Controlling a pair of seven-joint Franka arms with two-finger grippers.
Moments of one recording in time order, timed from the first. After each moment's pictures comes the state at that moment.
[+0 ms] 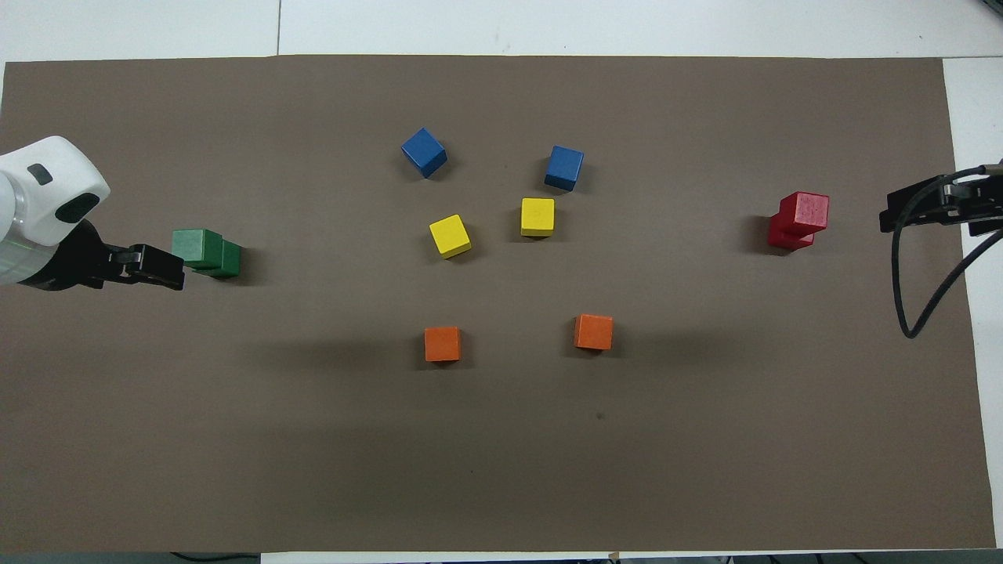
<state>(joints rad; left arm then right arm) -0.04 -0.04 -0.04 -1.82 0.00 1.69 0.03 -0.04 0.05 -0.03 -1.56 0.01 1.56 0.00</state>
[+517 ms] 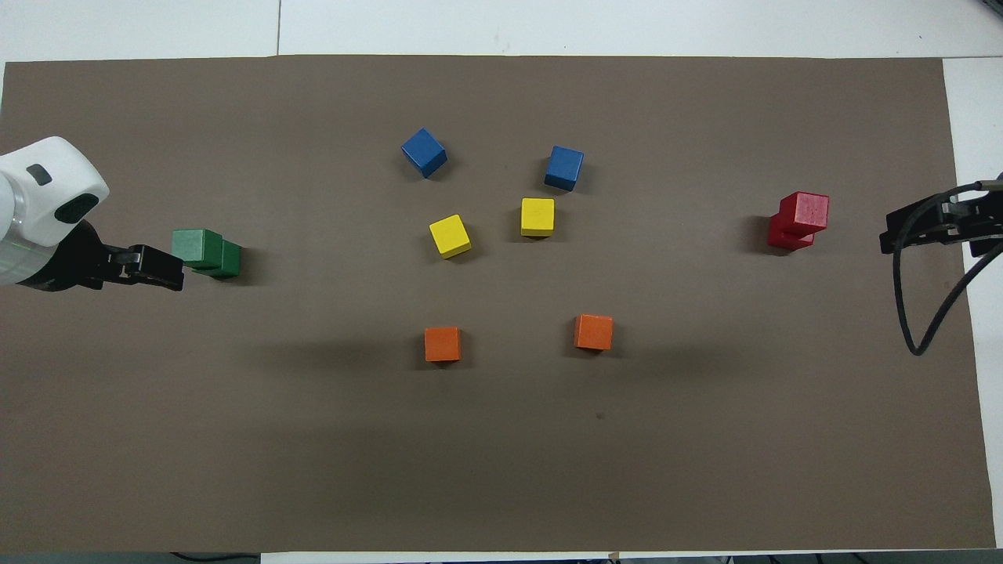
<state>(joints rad) -0.04 -0.04 -0.04 -1.82 0.00 1.67 0.03 0.00 0.04 -0.03 -1.56 -0.05 1.54 0.00</state>
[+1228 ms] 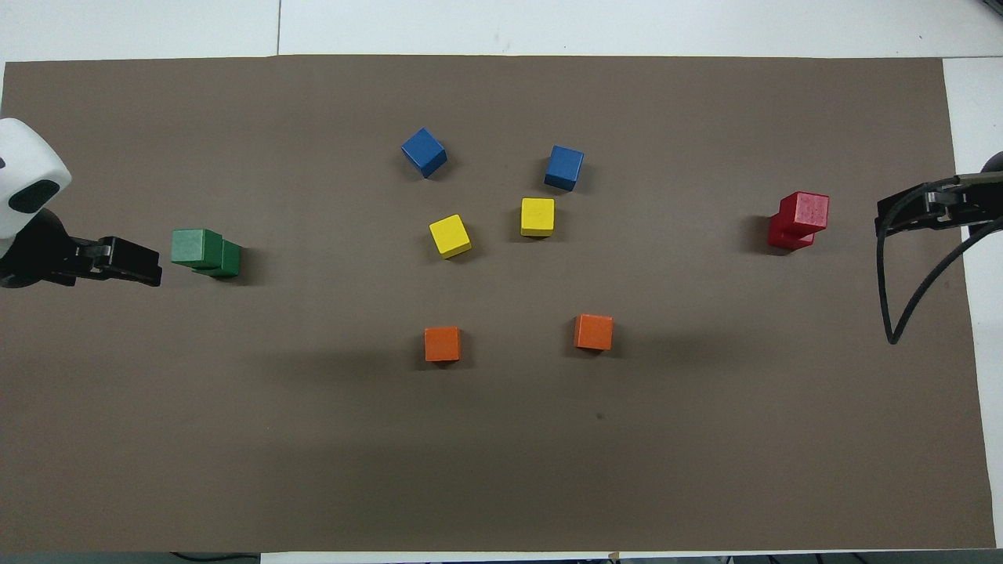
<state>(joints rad) -0.04 -0.04 -0.04 -1.71 0.00 1.58 0.02 0.00 0.04 -0.03 -1.57 -0.05 1.58 0.02</state>
